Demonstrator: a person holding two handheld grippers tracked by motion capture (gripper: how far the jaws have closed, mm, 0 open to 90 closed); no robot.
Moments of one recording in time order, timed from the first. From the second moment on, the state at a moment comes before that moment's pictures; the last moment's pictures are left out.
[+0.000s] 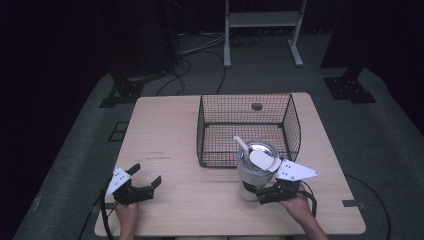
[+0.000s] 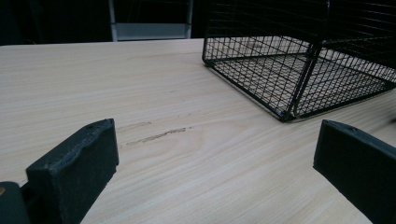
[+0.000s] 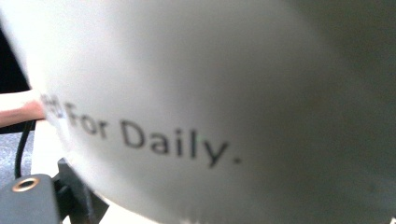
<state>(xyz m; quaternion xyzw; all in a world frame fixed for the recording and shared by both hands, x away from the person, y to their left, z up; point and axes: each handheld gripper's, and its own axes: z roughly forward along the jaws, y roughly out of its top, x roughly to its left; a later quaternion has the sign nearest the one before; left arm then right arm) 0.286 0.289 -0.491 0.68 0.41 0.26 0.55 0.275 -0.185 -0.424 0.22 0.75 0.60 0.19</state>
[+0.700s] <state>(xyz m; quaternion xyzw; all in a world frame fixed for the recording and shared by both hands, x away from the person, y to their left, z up) 0.286 0.289 -0.491 0.68 0.41 0.26 0.55 0.294 -0.186 -0.379 0.21 0.75 0.59 0.19</state>
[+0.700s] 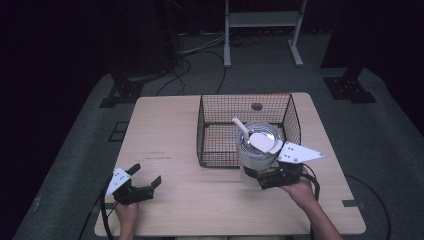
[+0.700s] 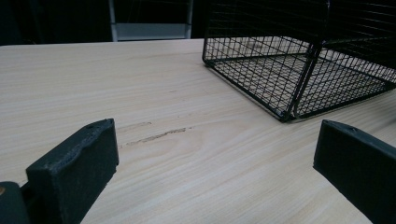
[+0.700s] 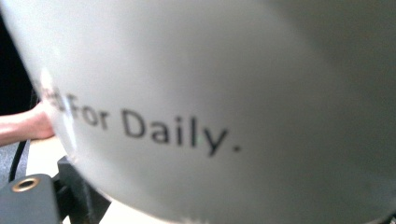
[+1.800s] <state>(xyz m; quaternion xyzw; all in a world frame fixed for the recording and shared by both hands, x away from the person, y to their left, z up) 0.286 0.289 -0.491 0.68 0.40 0.27 0.55 0.371 -0.156 -0.325 0.22 0.74 0.61 0.19</state>
